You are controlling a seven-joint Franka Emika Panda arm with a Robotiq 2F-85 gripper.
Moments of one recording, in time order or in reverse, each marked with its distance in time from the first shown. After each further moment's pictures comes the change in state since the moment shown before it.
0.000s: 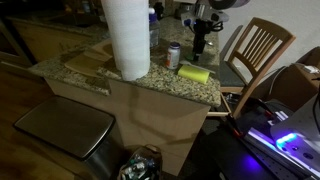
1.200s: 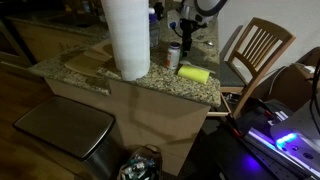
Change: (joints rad) arm 0.041 0.158 -0.002 0.183 -0.257 0.035 0.152
